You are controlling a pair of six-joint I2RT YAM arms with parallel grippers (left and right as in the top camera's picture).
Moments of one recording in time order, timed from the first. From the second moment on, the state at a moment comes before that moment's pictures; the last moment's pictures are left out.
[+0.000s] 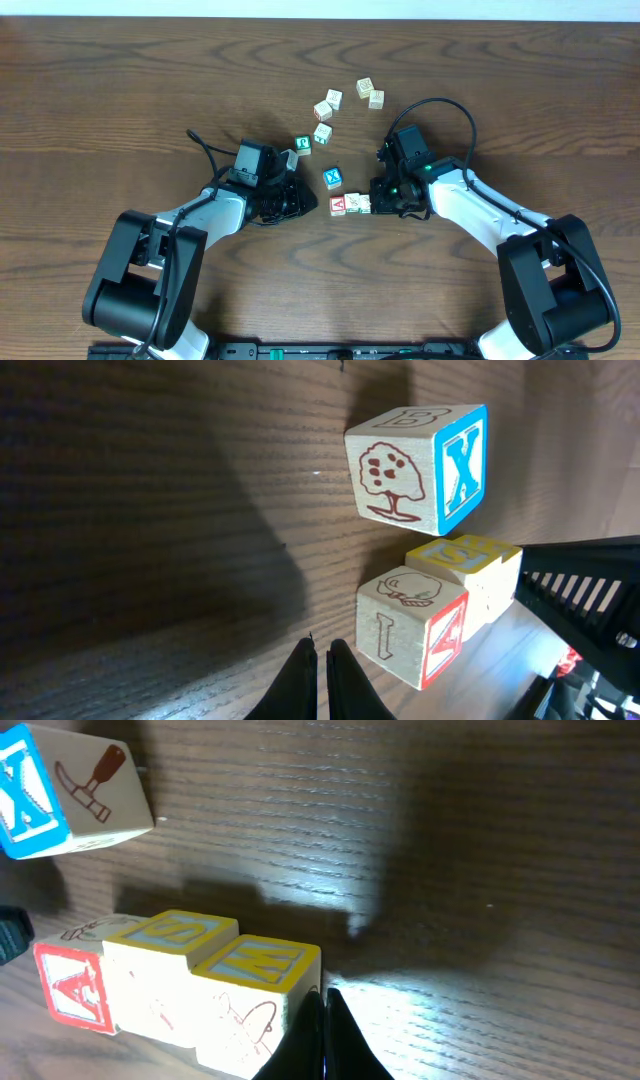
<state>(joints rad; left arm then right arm) -0.31 1.75 0.74 -0.08 0.65 -0.58 0.42 1.75 0.97 -0.50 -0.23 0.38</state>
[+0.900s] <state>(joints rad) -0.31 1.75 0.76 -0.11 0.68 -0.58 0.42 1.75 0.97 -0.54 -0.30 0.38</state>
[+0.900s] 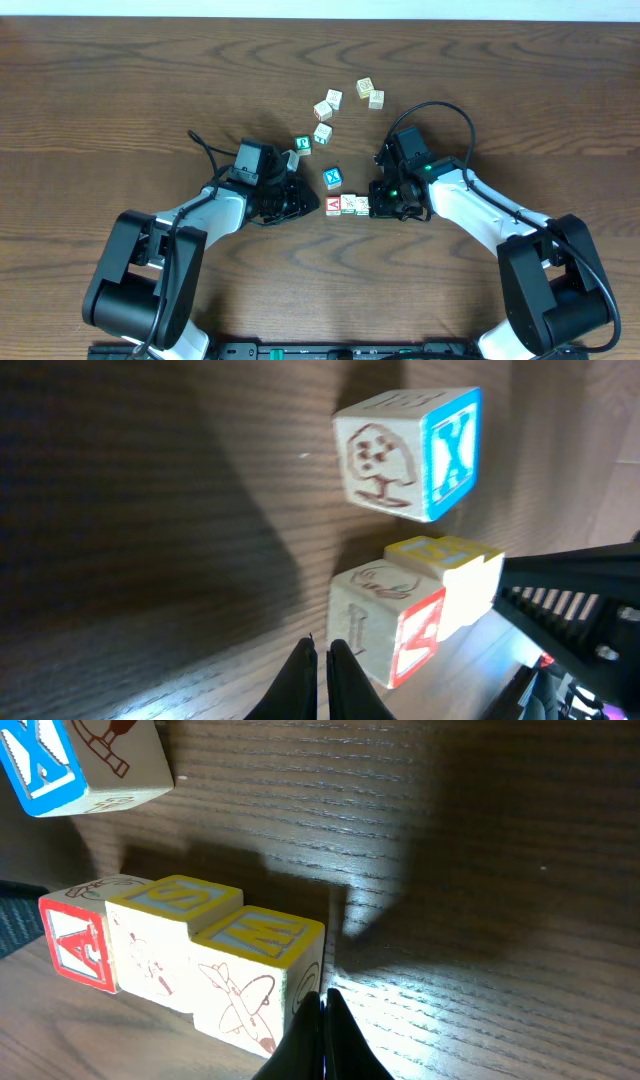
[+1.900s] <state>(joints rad) -0.36 1.79 0.80 -0.11 0.69 -0.56 0.42 1.75 0.97 -0.55 -0.29 0.38</state>
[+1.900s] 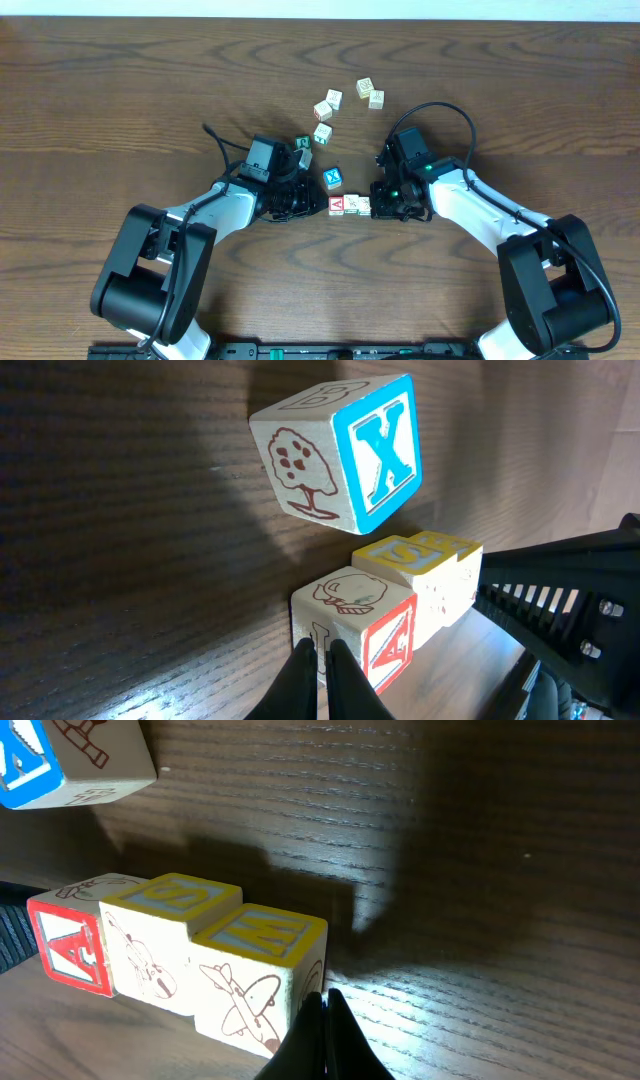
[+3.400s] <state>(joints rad) -0.38 1.79 0.80 -0.15 0.63 -0.56 0.42 1.75 0.97 -0.52 -0.31 0.39</state>
